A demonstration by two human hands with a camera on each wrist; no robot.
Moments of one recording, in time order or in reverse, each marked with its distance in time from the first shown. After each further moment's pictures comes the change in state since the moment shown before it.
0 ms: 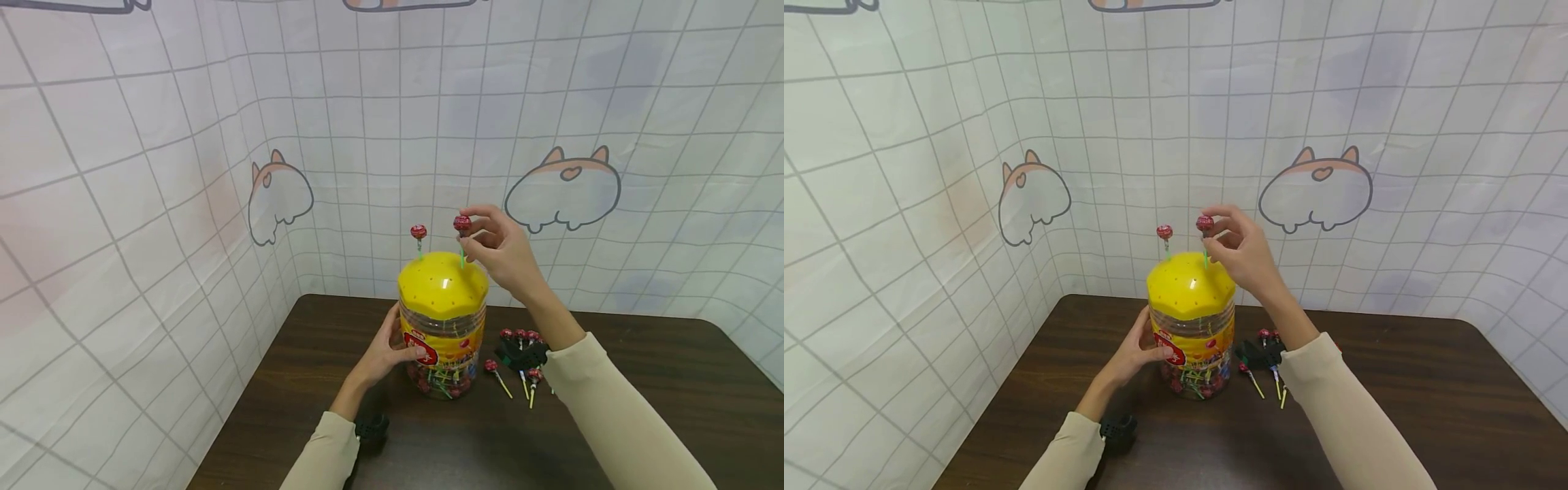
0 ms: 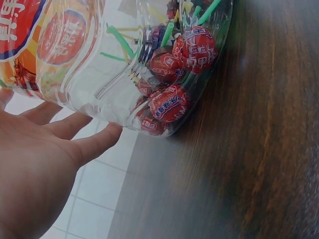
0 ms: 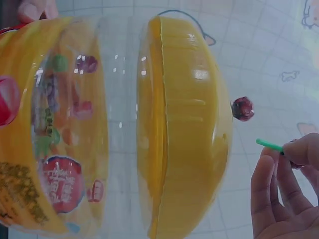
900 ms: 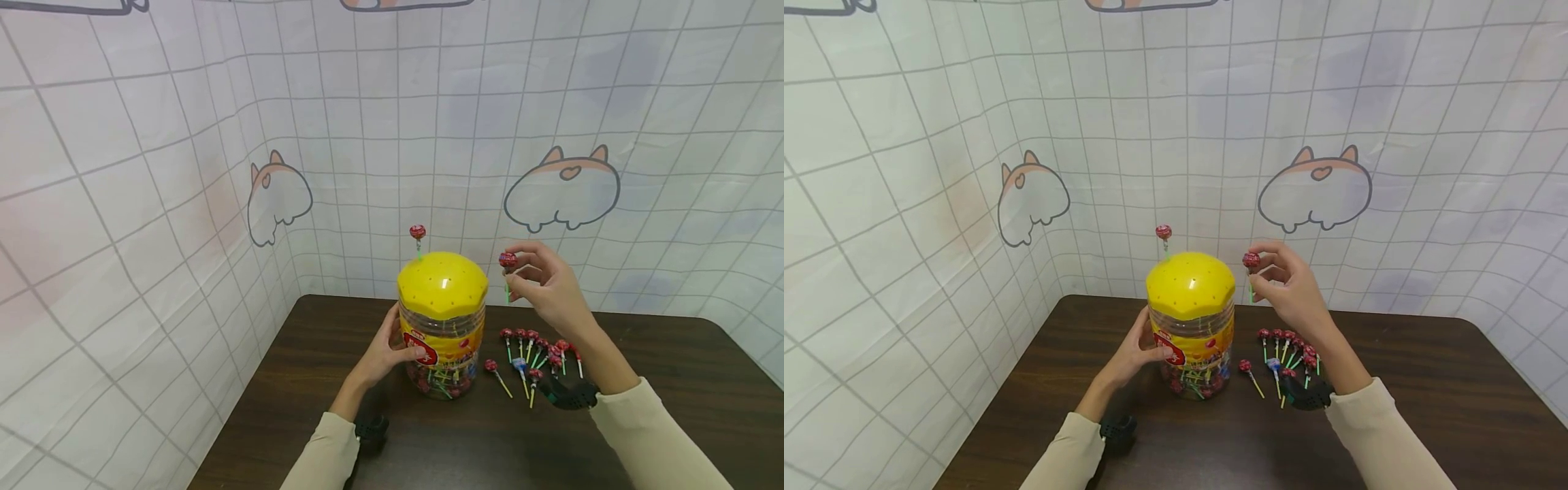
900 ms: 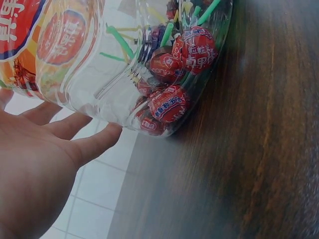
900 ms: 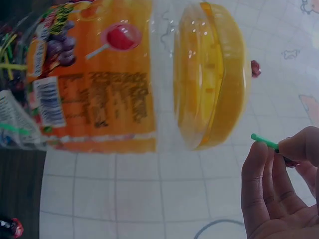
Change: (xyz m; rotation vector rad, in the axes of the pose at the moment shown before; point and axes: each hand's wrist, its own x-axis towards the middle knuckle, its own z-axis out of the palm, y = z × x) left_hand 0.000 -0.001 0.000 -0.013 -0.008 0.021; right_hand -0.065 0.026 -0.044 0.005 -0.002 0.081
